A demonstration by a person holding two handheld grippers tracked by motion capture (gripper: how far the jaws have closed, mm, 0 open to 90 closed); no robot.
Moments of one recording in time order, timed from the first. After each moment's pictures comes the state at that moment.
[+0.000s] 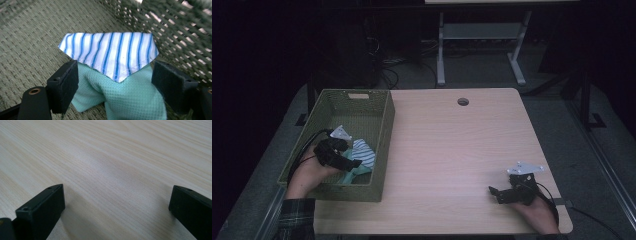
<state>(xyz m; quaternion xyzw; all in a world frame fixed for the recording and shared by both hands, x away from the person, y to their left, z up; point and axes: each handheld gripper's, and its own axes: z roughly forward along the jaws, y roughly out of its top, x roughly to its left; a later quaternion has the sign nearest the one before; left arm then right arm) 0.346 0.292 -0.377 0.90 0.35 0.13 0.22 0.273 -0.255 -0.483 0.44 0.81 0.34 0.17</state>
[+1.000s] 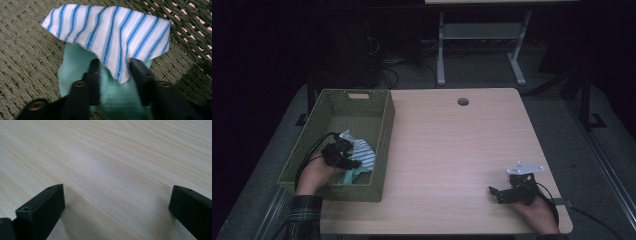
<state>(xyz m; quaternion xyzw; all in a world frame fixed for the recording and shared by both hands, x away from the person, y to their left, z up) 0.361 0.294 -0.404 0.90 0.37 0.08 0.19 0.273 -0.255 -0.483 0.44 0.81 0.34 0.17</state>
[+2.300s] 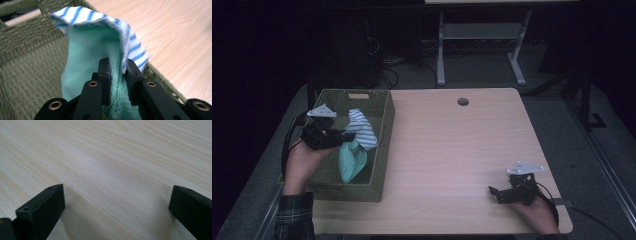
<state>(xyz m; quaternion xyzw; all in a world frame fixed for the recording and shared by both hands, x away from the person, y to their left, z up) 0.340 0.296 -0.302 0.83 0.40 0.15 0.36 0.273 -0.255 -0.483 0.44 0.81 0.34 0.17</state>
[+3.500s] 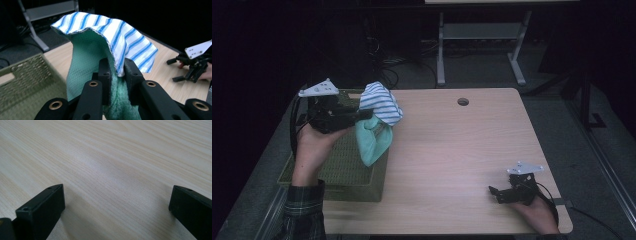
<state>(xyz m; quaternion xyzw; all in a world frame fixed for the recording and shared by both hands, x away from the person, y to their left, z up) 0.333 0.247 -0.239 0.79 0.33 0.15 0.49 0.273 -0.254 -0.483 0.44 0.81 0.34 0.16</state>
